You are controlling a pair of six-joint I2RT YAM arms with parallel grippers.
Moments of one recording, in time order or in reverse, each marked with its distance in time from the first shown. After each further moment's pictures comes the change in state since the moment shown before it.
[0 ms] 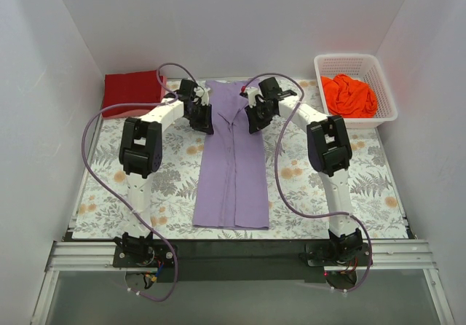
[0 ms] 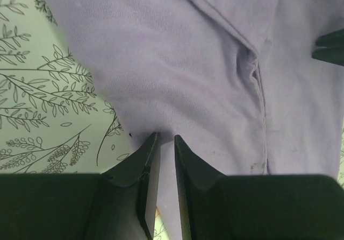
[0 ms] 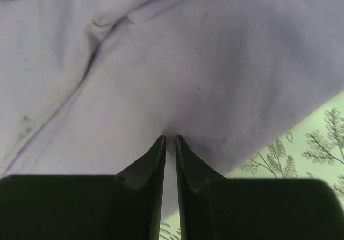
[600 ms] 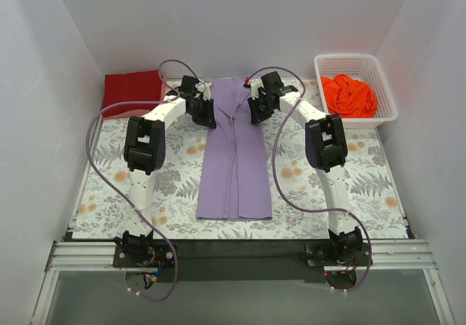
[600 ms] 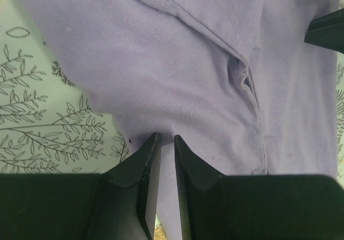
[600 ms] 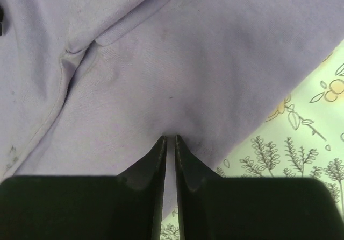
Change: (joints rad) left arm 0.006 0.082 0.102 0.027 0.011 -0.017; right arm -0.033 0.114 0.152 0.013 0.056 0.042
